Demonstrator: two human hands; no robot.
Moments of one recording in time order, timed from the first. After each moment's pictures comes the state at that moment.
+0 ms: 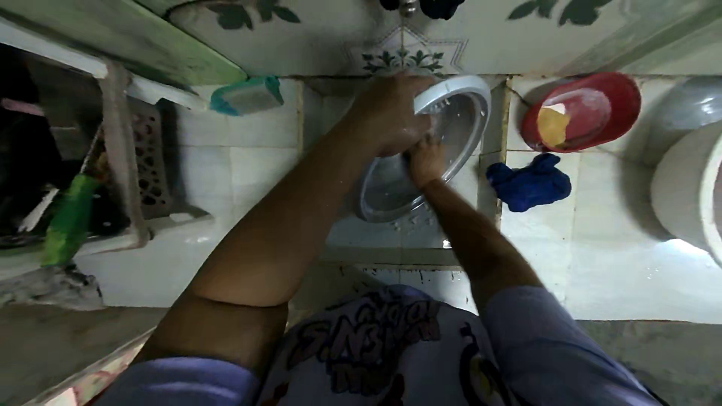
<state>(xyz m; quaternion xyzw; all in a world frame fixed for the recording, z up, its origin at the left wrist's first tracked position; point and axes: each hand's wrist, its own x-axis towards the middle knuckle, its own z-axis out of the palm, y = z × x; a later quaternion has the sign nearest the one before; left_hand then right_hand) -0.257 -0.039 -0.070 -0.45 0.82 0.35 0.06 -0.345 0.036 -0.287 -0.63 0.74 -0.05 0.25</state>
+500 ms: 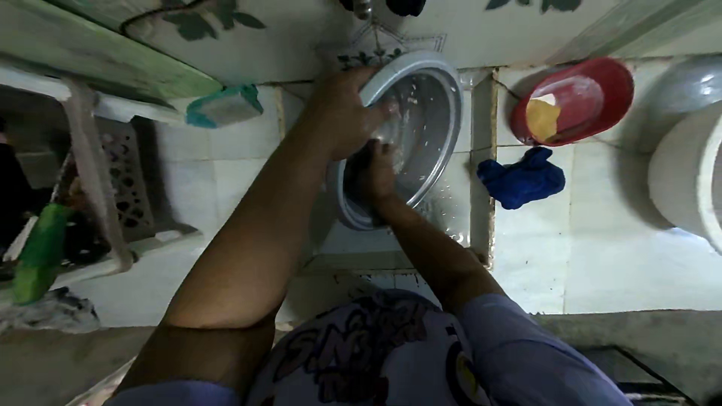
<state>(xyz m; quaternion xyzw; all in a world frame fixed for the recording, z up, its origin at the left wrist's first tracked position) -0.243 -0.041 -0.068 -0.53 0.76 0.39 -0.01 -0.279 0.032 -0.258 -0.42 0.76 -0.28 0.41</state>
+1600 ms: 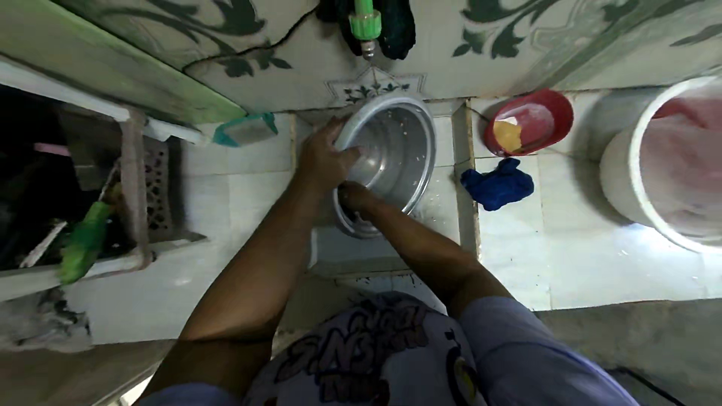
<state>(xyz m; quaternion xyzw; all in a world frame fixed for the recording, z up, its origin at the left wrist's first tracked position) -0.193 0.005 -0.081 -0.58 0.69 0.42 -0.13 -0.260 0.054 -0.210 -0.41 0.58 -0.21 0.67</state>
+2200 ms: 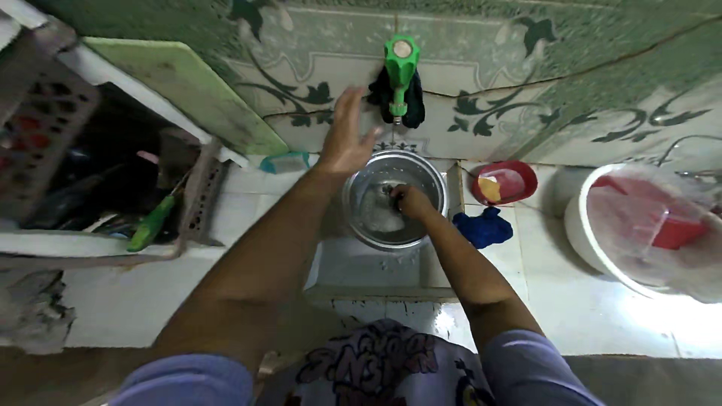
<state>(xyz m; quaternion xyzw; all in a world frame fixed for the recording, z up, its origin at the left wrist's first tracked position) -0.196 -0.030 -0.023 -0.47 0.80 0.25 -0.27 -0.368 0.046 -0.158 -0.59 0.68 -0.11 0.41</state>
